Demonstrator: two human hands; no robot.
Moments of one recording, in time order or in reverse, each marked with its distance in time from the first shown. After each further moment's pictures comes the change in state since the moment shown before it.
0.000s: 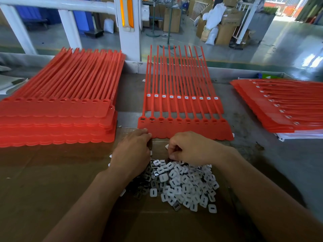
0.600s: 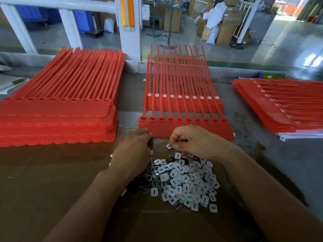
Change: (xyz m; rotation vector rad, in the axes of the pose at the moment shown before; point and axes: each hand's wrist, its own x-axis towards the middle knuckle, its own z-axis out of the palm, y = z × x) left_hand -0.001 0.001 -0.001 -0.001 -0.005 -0.004; right_hand -0.006 0.008 -0.005 0.348 0.103 0.062
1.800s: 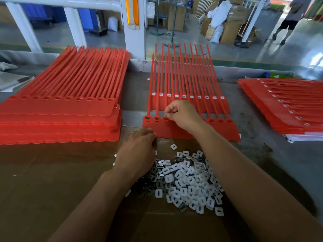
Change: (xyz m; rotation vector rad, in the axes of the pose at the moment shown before) left_hand -0.002 0.000 -0.001 0.010 0.032 0.037; right_hand 0.092 0.013 -0.001 0.151 0.447 0.065
